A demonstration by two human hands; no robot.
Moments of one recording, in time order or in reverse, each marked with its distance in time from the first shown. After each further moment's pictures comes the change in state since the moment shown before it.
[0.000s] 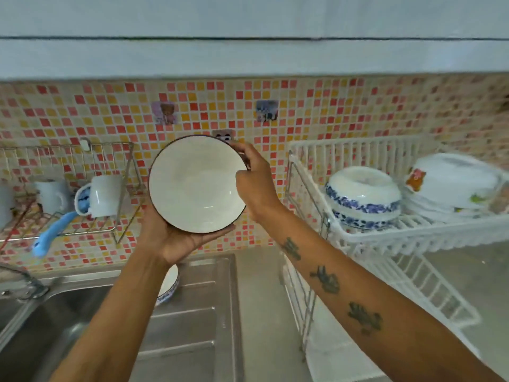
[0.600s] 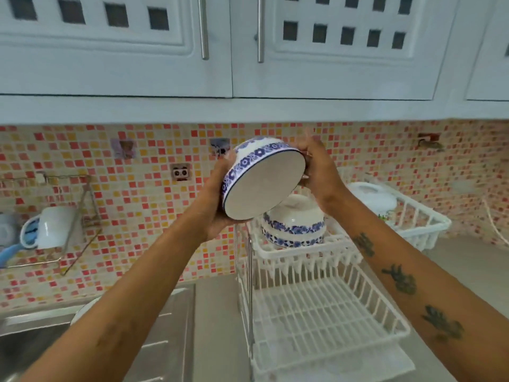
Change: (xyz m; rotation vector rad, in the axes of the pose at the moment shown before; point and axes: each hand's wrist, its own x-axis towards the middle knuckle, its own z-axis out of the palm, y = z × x) left_hand 0.045 -0.063 0.176 0.601 -0.037 0.157; right_hand -0.025 -0.081 -0.202 -0.128 0.124 -0.131
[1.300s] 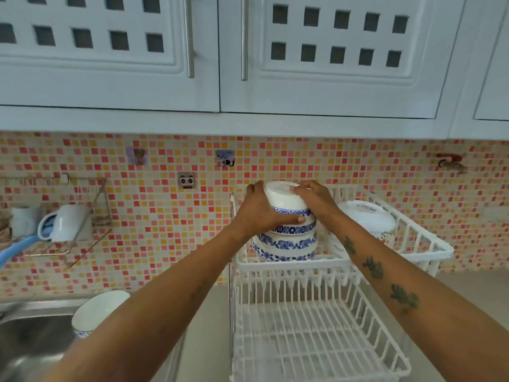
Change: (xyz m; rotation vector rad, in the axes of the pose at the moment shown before) left_hand 0.084 -0.052 0.069 1.071 0.298 0.280; right_hand 0.057 0.076 -0.057 -0.304 -0.001 0.246
